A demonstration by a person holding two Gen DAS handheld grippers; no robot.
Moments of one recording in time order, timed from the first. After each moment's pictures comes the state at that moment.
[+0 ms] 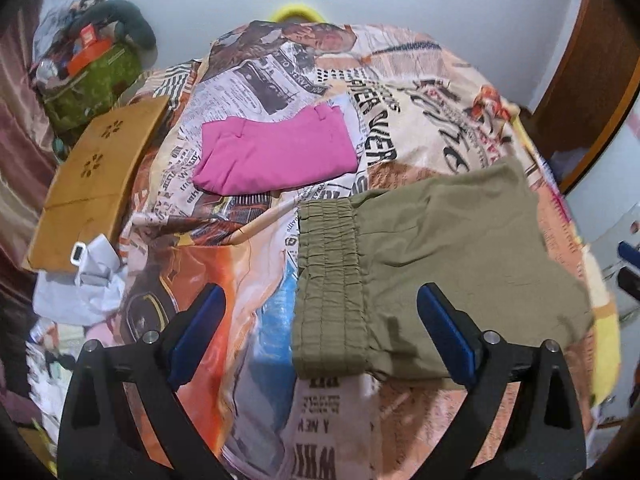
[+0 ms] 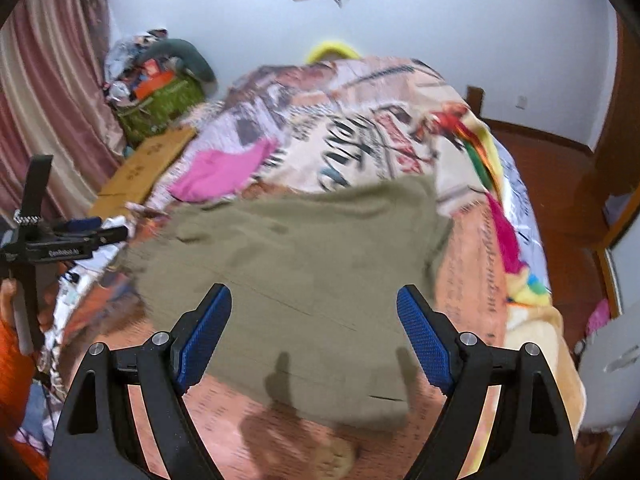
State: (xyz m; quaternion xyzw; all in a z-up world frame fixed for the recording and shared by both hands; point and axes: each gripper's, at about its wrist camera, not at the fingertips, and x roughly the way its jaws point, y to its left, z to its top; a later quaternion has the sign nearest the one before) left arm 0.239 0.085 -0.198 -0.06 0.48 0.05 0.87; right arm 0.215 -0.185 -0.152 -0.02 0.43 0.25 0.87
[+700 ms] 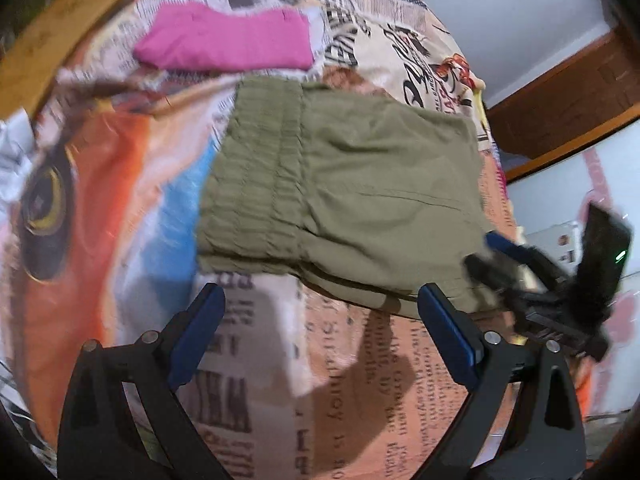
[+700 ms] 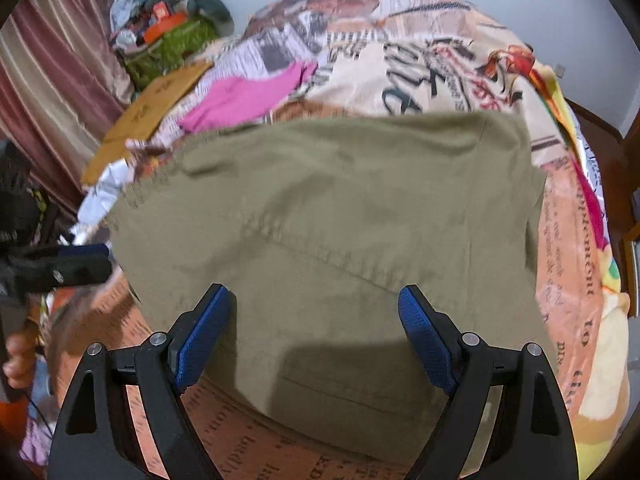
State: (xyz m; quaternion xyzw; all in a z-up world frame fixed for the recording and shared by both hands) left arm 0.215 0.078 -0.261 -0.24 0.57 -0.06 0.78; right arm 0.227 -0.110 -0.236 -0.06 0.52 0.28 0.81
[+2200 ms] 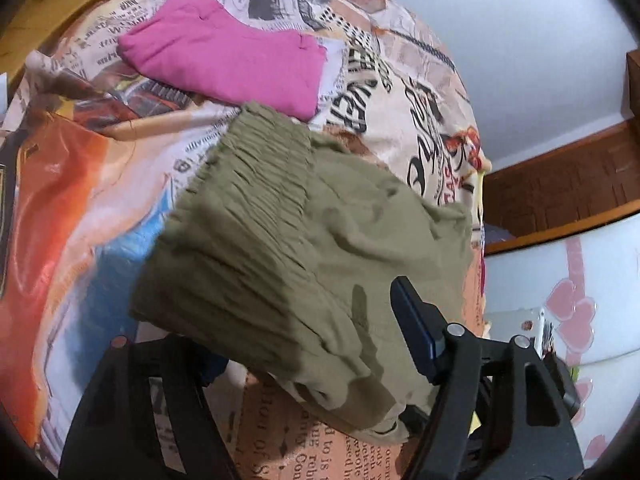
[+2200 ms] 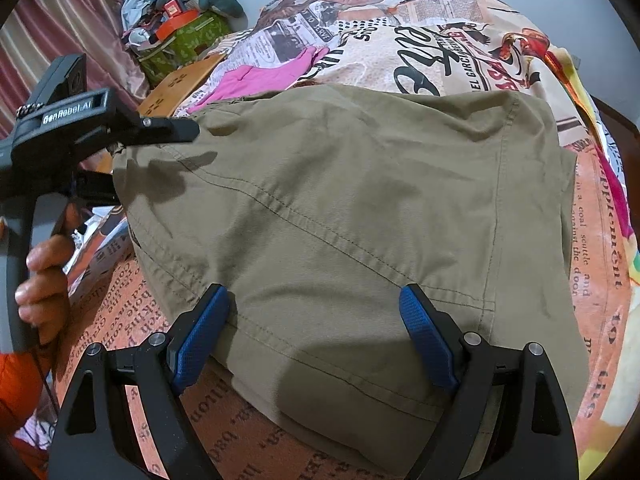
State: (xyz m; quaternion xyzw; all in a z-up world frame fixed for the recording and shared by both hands) left arm 0.288 0.091 -0.272 -0.35 0.51 -0.02 0.78; right arm 0.224 -0.118 -0.248 -0.03 0.53 0.31 0.79
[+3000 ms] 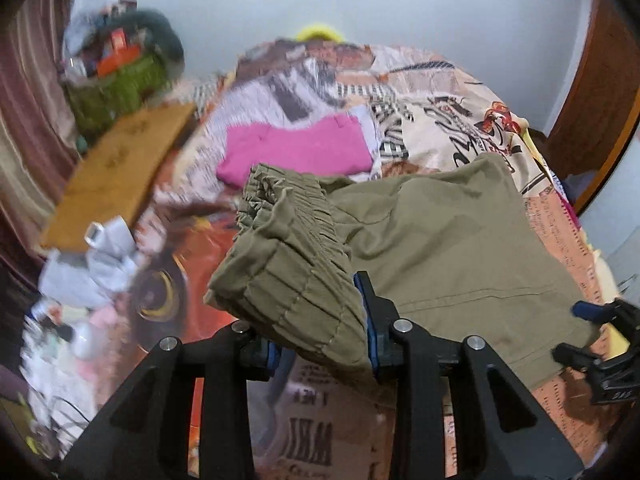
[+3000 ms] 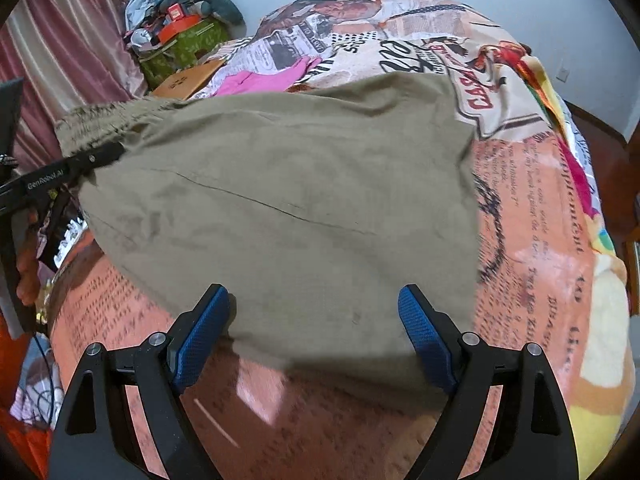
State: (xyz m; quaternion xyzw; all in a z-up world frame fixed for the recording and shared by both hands) left arm 0.197 0.065 -0.210 -0.04 0.43 0.10 0.90; right arm 0.192 -0.149 -0.231 -0.05 0.50 0.29 0.81
